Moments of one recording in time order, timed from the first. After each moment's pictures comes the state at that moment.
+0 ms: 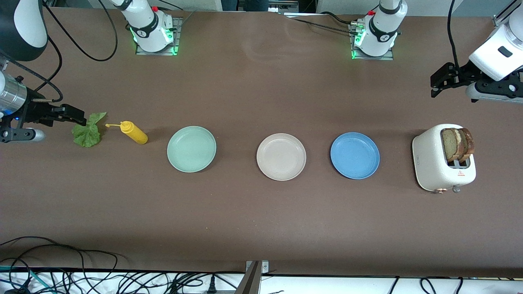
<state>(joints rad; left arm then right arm) 0.01 0.00 -0.12 -1.54 0.05 1.53 0.04 0.08 0.16 -0.09 -1.58 0.01 1.66 -0.05</state>
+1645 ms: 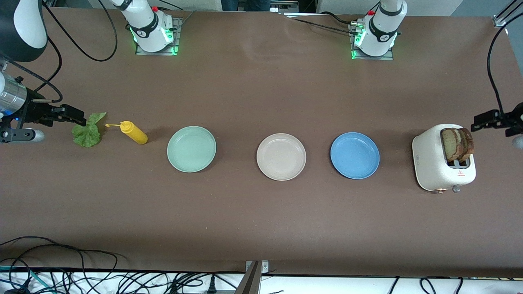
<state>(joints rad) 0.26 0.25 -0.09 -1.51 0.06 1.65 0.31 0.08 0.16 -0.09 -1.58 0.01 1.66 -0.05</state>
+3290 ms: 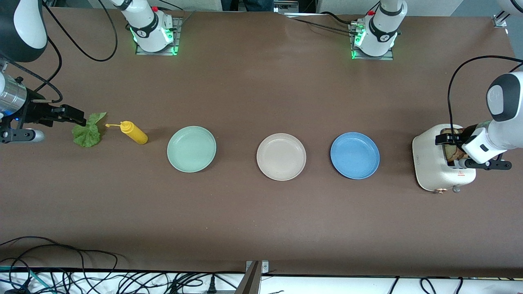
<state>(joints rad) 0.26 0.32 -0.10 -1.78 0.12 1.87 0.14 0.08 0.16 -0.09 -1.58 0.01 1.66 -0.05</state>
